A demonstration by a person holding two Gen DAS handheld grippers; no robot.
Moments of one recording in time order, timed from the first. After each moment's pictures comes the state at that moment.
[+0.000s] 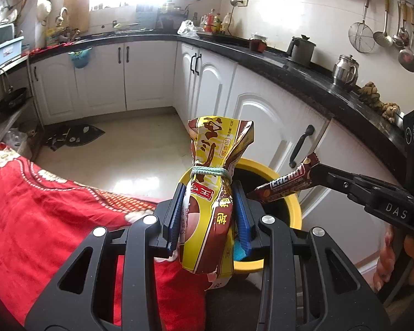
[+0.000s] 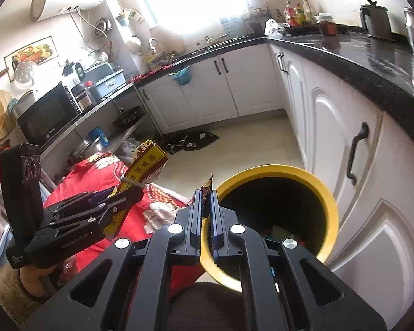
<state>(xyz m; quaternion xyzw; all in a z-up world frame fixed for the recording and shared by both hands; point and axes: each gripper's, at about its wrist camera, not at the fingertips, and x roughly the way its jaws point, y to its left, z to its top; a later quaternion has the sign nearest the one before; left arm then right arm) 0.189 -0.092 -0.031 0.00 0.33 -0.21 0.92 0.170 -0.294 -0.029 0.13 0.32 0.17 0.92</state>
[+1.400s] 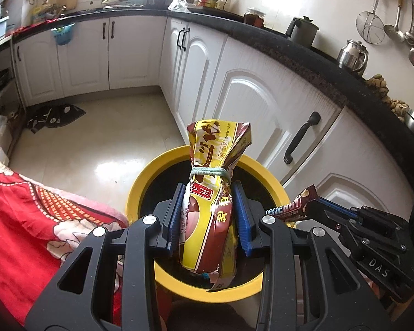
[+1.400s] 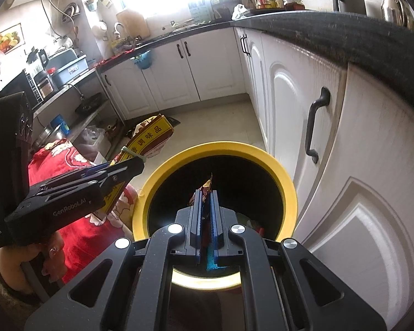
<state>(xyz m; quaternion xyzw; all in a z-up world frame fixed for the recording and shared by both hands) 0.242 -0.151 -0.081 -0.02 0.39 -0.23 0.89 0.185 -0.323 -0.083 0.10 0.37 0.08 0.92</state>
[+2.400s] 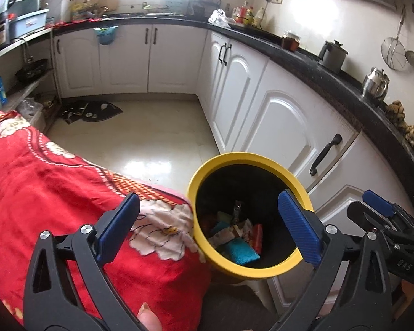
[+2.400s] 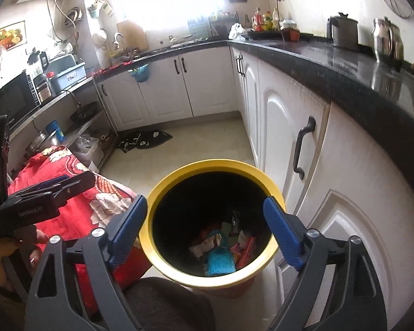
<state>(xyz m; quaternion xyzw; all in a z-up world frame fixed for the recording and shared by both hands) 0.205 -0.077 -0.044 -0.04 0.37 -0.14 0.92 0.155 -0.306 -0.047 0.07 0.32 0.06 0.94</state>
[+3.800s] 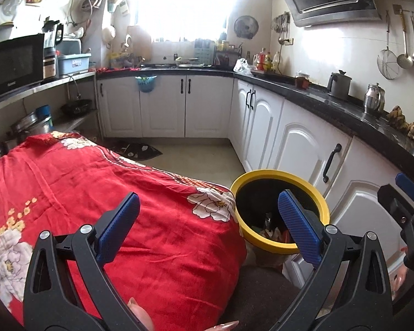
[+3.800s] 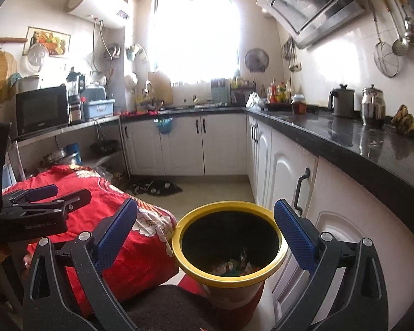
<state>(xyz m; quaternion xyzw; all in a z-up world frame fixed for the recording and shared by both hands) 0.063 -0.035 -0.024 -0.01 0.23 -0.06 0.97 0.018 -0.257 -0.032 0.02 0.14 0.07 0.99</state>
